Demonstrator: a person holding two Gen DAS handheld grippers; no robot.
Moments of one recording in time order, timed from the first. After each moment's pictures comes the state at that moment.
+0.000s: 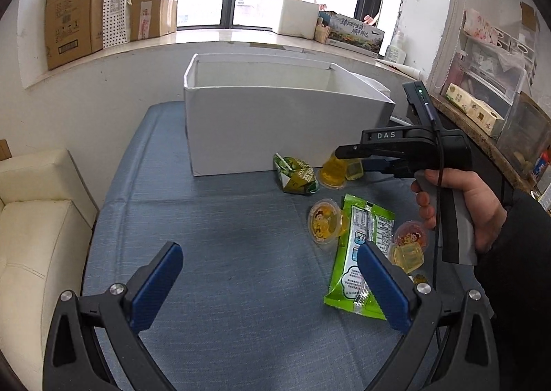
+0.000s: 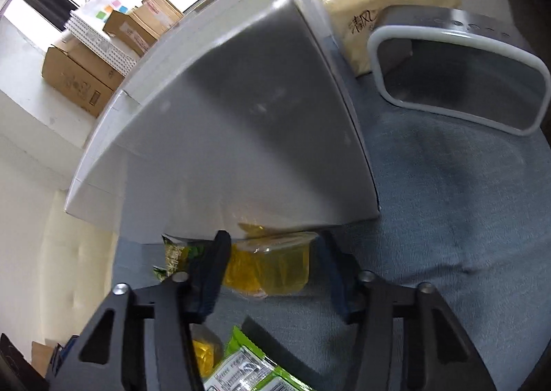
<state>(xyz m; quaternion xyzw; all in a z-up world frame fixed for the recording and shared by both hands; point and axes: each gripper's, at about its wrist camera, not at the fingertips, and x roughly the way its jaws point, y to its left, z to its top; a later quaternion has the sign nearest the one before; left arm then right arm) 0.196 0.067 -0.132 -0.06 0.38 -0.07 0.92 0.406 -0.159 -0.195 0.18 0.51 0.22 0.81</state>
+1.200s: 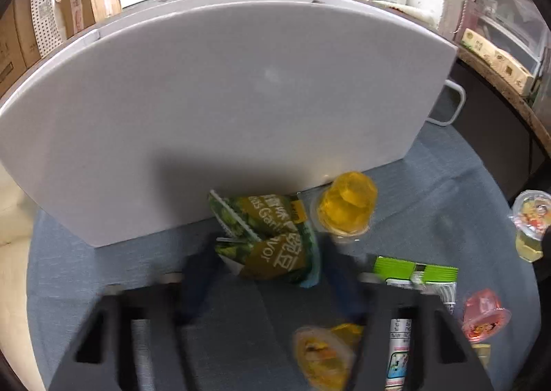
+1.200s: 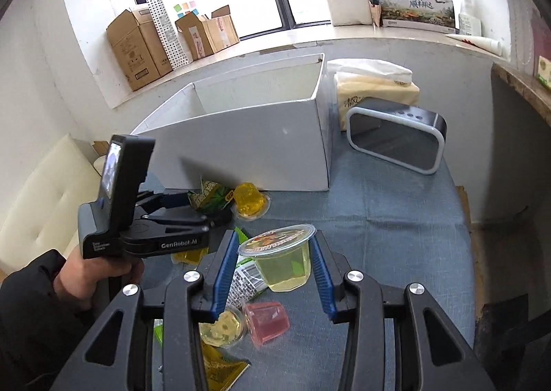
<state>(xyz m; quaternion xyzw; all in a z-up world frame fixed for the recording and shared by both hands) 0.351 0.002 -0.193 0.02 0.45 -0.09 0.89 0.269 -0.206 -0.130 0.04 0.39 0.24 0.89</state>
